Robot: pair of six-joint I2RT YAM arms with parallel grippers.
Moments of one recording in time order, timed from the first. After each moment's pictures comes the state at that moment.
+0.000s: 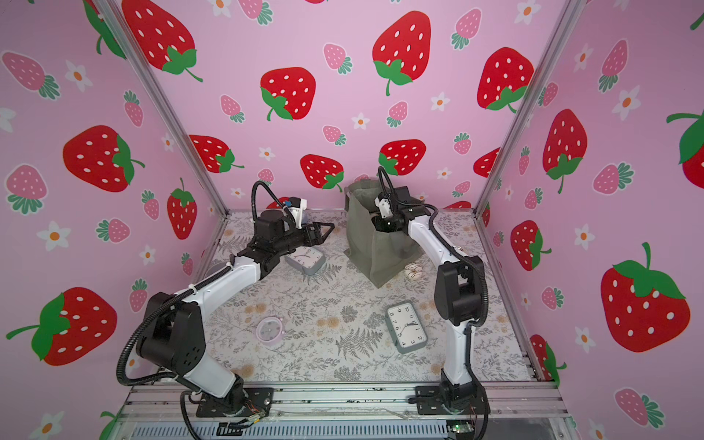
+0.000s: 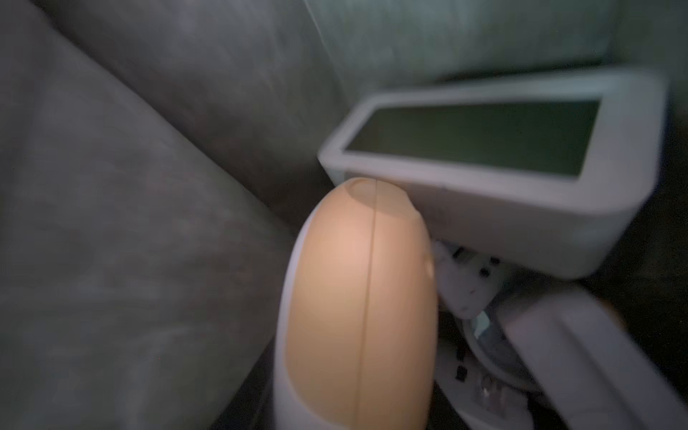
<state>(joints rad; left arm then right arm) -0.34 1.62 1.17 0.17 0.46 -0.46 0.40 2.04 1.81 -0.68 -0.38 0.16</state>
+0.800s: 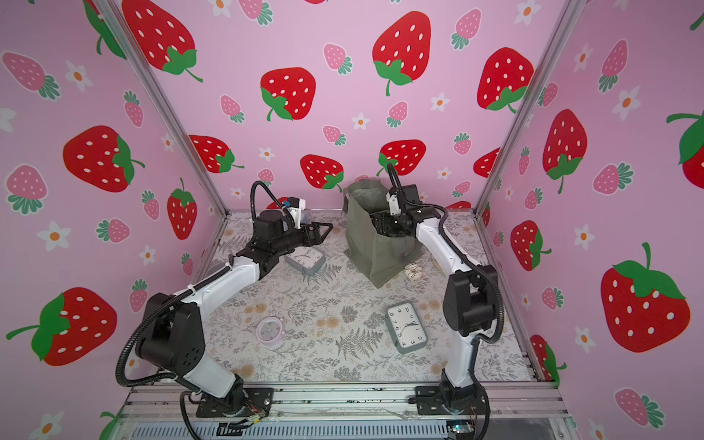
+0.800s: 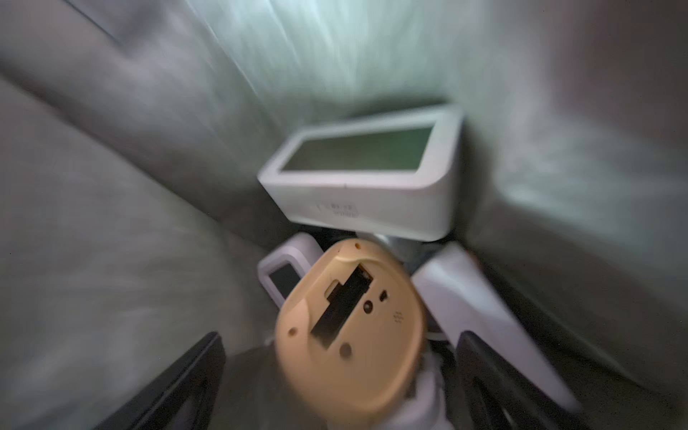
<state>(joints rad) -0.33 1.61 1.17 0.14 0.43 -0.45 0.39 1.86 1.76 -0.65 -0.17 0.18</state>
